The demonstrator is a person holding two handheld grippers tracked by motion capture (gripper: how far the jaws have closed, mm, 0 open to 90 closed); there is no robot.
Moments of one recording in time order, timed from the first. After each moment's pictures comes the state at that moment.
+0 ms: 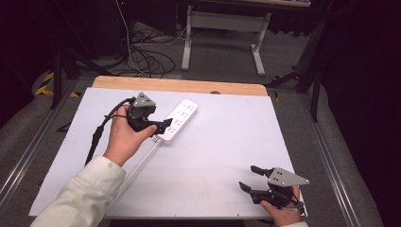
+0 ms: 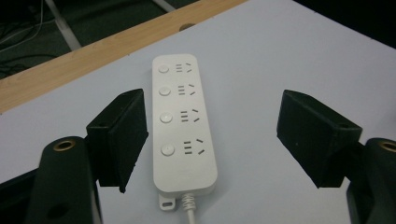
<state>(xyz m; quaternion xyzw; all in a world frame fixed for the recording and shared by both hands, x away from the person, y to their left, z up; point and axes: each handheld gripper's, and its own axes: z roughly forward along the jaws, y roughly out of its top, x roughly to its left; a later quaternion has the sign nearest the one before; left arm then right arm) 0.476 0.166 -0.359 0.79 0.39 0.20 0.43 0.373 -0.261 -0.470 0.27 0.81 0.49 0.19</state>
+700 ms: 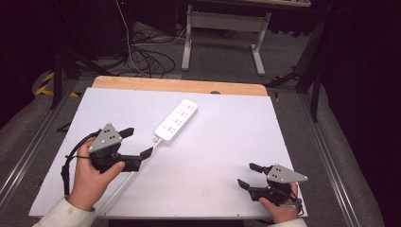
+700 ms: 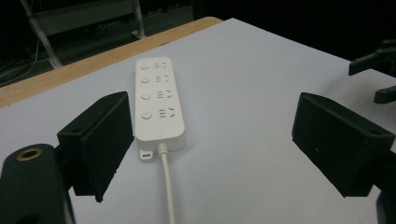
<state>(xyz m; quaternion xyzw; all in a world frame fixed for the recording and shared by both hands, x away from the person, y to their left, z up) 0.374 0.216 -0.378 0.77 0.34 0.22 0.50 0.379 -0.258 -0.469 0.28 0.80 0.49 0.19</state>
